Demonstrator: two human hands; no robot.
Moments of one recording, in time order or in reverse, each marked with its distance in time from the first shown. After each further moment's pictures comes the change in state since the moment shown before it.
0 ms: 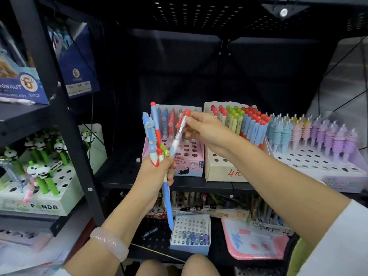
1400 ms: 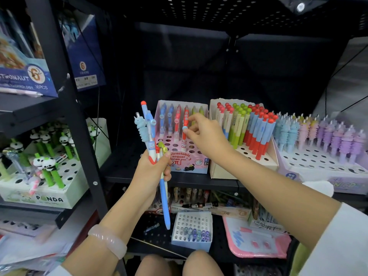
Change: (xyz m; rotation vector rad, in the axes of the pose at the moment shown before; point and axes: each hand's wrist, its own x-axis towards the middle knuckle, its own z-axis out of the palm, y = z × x) left_hand 0.004 -0.007 -0.020 -0.052 0.032 0.004; right_hand -0.003 0.023 0.021 -0.748 0.279 -0.266
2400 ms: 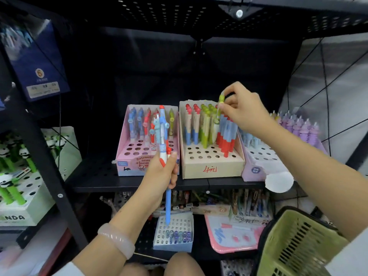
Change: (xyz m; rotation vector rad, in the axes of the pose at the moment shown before) left_hand -0.009 -0.010 0.077 0.167 -0.136 -0.059; right_hand -0.006 0.062 -0.138 -0.042 0.113 0.071
